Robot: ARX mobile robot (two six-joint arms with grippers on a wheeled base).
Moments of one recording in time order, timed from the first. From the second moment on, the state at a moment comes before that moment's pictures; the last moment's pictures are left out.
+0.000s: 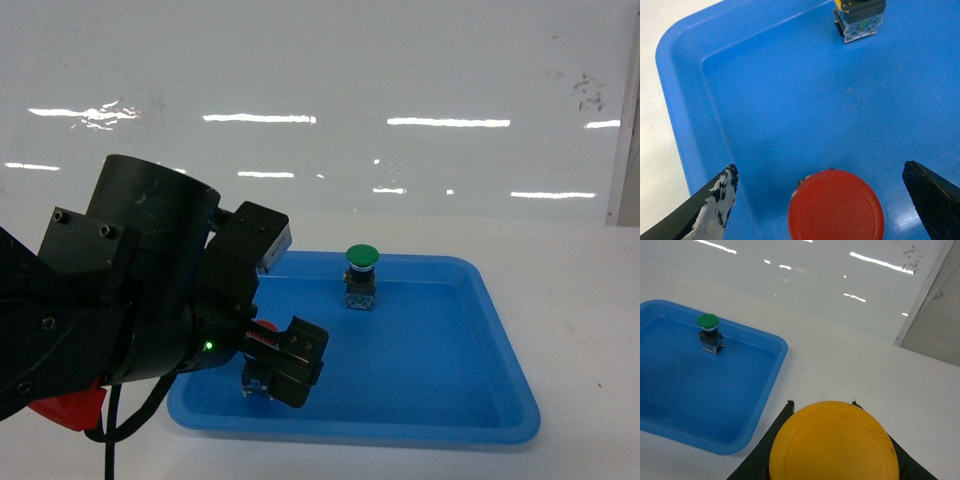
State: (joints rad) left arm -0.37 2.06 0.85 0.49 -0.01 0.10; right arm 0.02 1.00 0.34 0.36 -0.12 -0.23
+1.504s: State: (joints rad) left arm -0.14 1.51 0.54 0.62 -0.01 0.30; right arm 0.02 1.00 0.34 0.36 -0.12 -0.23
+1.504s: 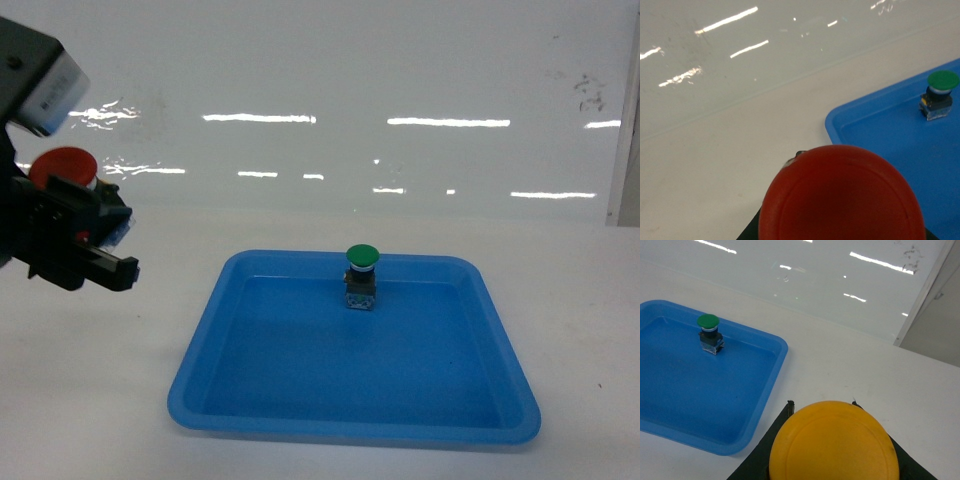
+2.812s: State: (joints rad) left arm -0.18 0.99 0.30 0.48 0.00 0.30; right arm 0.02 1.01 0.34 0.36 -0.12 -0.23
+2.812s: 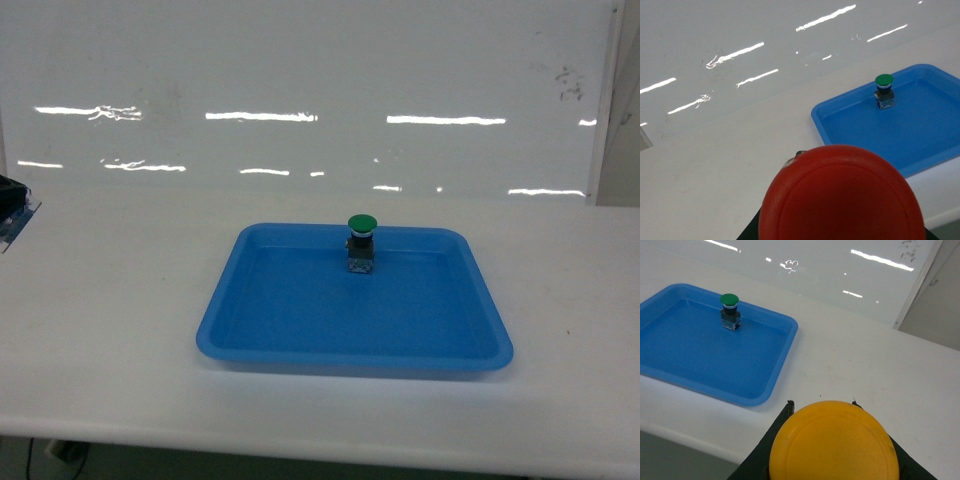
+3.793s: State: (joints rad) left arm -0.17 0.99 0.30 0.48 -0.01 0.30; right arm 0.02 1.00 0.34 0.36 -0.12 -0.23
